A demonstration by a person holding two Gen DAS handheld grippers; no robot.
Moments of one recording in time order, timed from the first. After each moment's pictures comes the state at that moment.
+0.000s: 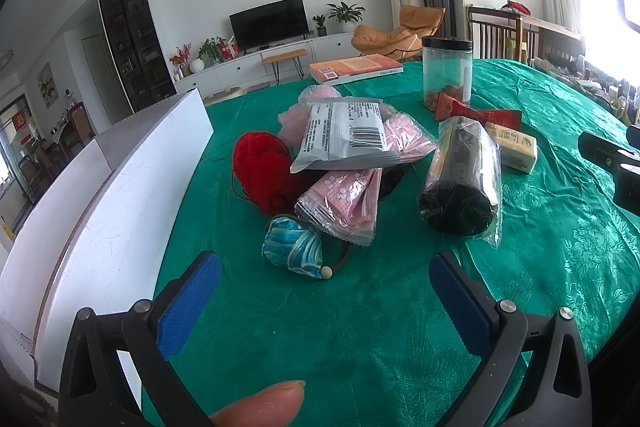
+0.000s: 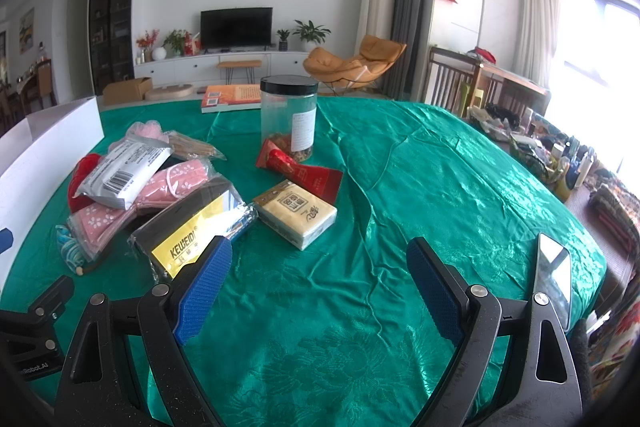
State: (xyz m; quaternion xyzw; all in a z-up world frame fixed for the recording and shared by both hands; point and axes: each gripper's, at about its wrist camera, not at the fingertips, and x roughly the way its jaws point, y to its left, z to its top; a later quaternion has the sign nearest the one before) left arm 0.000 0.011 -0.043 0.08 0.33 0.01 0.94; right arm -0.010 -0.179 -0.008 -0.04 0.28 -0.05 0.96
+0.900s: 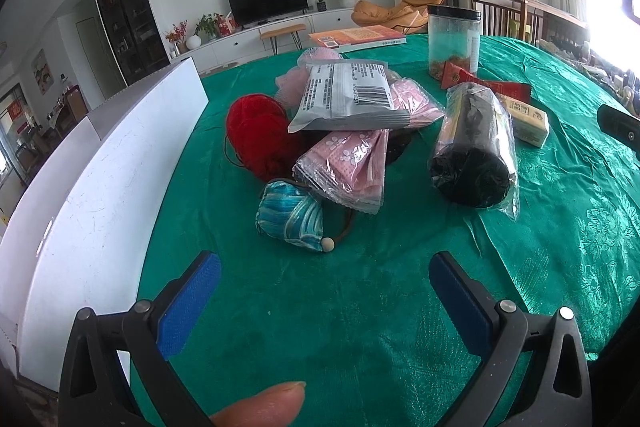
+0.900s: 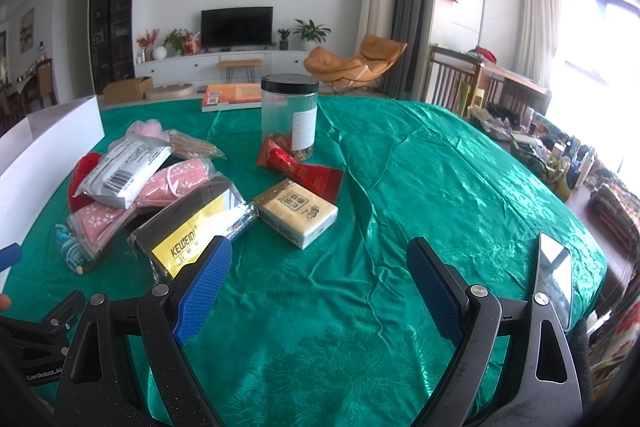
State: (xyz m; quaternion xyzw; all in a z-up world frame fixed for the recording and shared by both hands) left arm 0.007 0.017 -0.061 0.07 0.38 0.02 0.92; right arm -0.010 -0.179 -0.008 -0.04 0.28 -0.05 0.96
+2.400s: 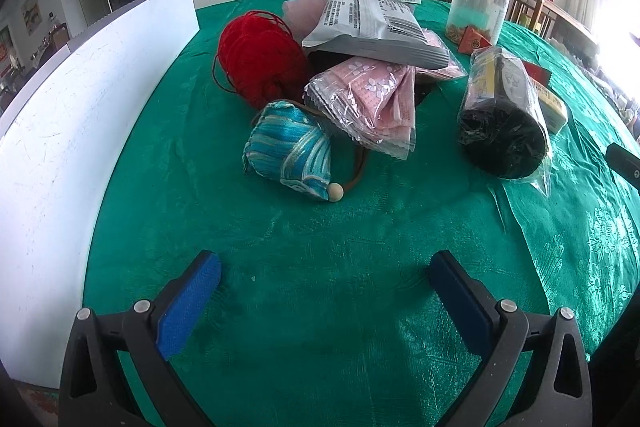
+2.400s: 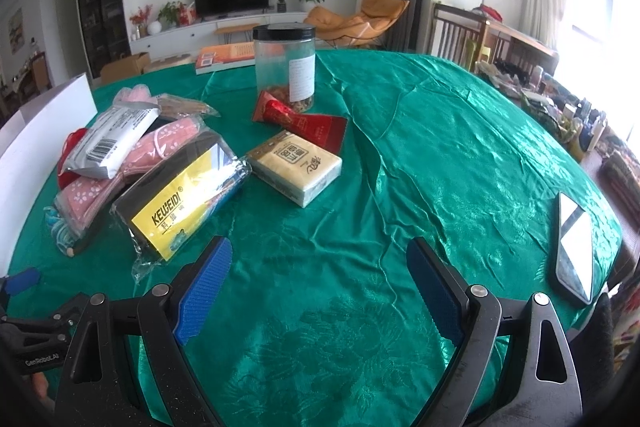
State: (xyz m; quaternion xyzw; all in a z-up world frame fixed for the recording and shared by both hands) left arm 0.027 0.037 -0.092 0.00 0.46 0.00 0.89; right arm 0.006 -0.186 -0.039 -0.01 0.36 -0.04 0.93
